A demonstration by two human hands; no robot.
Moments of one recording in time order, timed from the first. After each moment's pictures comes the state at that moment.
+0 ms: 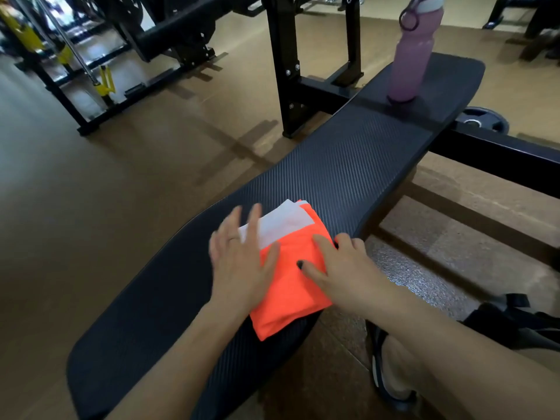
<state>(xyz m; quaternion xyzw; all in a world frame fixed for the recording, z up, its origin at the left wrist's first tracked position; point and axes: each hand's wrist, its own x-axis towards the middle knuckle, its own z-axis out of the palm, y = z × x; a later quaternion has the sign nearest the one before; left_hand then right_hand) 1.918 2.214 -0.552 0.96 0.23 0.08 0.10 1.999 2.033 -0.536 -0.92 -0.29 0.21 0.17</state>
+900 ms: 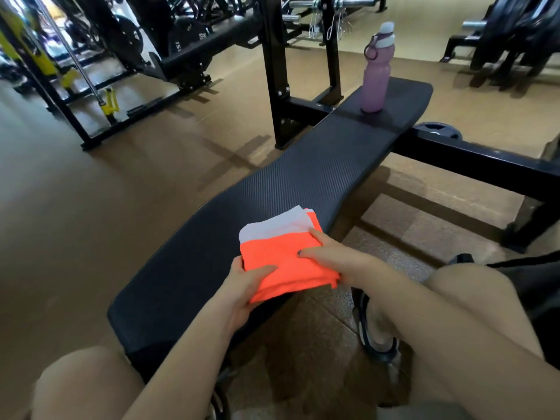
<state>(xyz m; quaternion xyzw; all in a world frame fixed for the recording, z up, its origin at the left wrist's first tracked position) 1.801 2.159 -0.509 0.57 0.46 -0.03 0.68 1.934 2.016 -0.538 -0.76 -0.05 0.43 0.49</state>
